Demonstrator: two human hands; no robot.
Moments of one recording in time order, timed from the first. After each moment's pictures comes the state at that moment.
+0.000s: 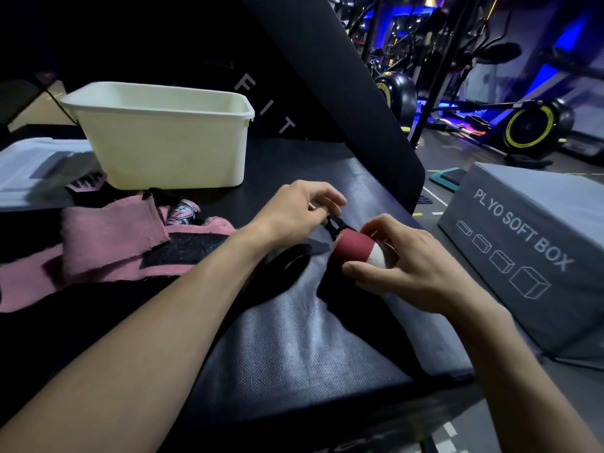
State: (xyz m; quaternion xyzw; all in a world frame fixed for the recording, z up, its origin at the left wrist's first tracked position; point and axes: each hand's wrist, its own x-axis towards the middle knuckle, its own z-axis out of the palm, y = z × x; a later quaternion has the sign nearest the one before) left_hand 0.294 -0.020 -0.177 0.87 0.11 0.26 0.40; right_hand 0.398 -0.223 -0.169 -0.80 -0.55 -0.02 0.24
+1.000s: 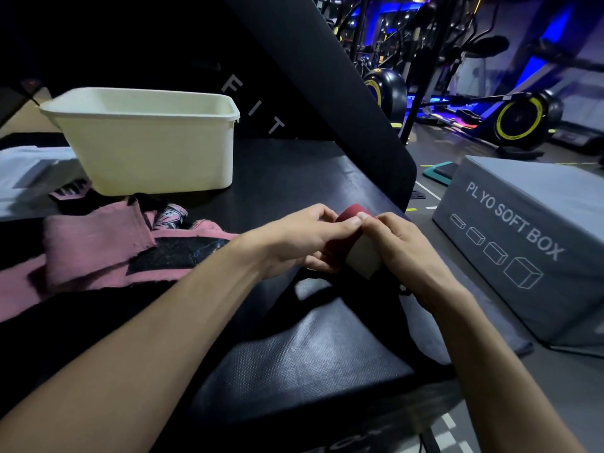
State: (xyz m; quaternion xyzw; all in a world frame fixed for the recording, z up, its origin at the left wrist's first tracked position) left_hand 0.283 -0.076 -0.165 0.71 0.18 0.06 0.67; right_hand 0.407 -0.213 -0.182 -0.80 -0.37 0.10 0.47
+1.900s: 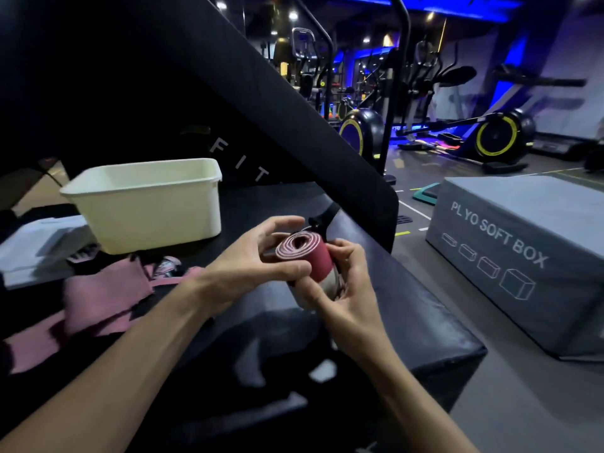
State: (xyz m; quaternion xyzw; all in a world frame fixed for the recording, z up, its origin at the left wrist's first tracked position) left_hand 0.233 -0.076 -0.133 0.78 0.06 0.18 0.60; right_hand 0.338 -0.226 -0.194 -0.58 -0.43 0.04 0.69
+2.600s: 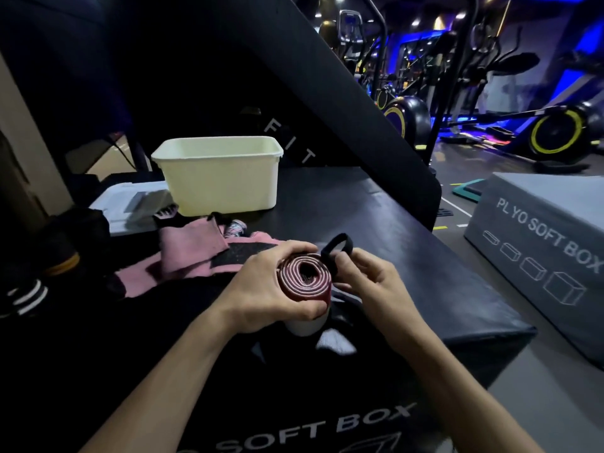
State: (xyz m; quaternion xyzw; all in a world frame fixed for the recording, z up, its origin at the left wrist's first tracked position) left_hand 0.129 -0.091 -0.173 0.87 0.15 0.26 0.39; right_hand 0.280 -0.229 -0.188 -0.58 -0.44 0.23 0.65
